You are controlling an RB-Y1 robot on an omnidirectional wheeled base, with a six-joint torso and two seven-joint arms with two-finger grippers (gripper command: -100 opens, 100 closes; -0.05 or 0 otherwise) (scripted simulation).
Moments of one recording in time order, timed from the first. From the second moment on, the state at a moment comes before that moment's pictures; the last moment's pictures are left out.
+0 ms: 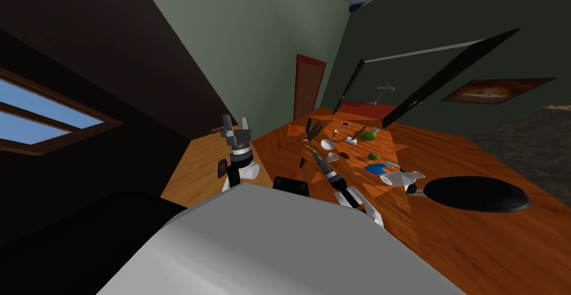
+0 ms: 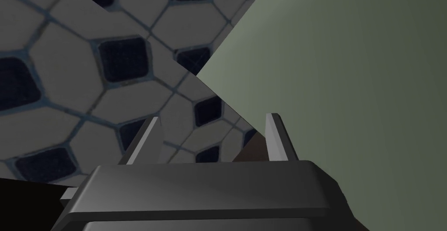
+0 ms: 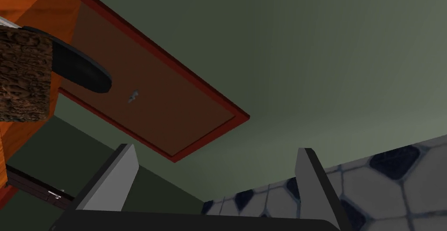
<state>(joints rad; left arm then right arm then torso) 0.47 0.00 -0.04 -2.36 0.08 -0.64 0.05 0.29 -0.53 0.29 -1.53 0.27 -0.59 0.08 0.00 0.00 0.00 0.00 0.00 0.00</state>
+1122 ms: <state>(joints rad) 0.47 0.00 -0.04 -2.36 0.08 -0.64 0.05 0.21 -0.76 0.40 -1.20 0.44 -0.59 0.21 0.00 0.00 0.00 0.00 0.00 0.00</state>
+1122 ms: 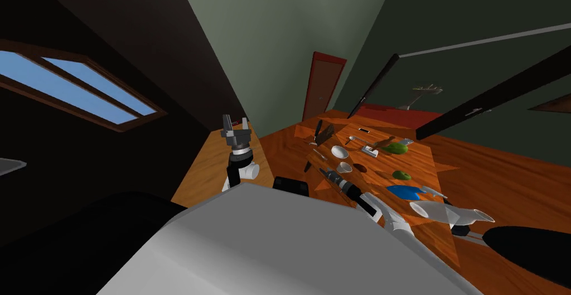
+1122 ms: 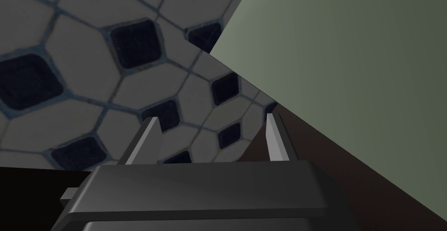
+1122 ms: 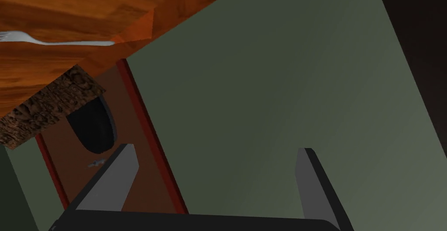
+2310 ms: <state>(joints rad) 0.47 0.00 -0.04 -2.36 0.08 -0.64 0.05 0.12 -0.95 0.54 -0.79 0.63 -0.58 0.38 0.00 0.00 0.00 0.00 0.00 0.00</state>
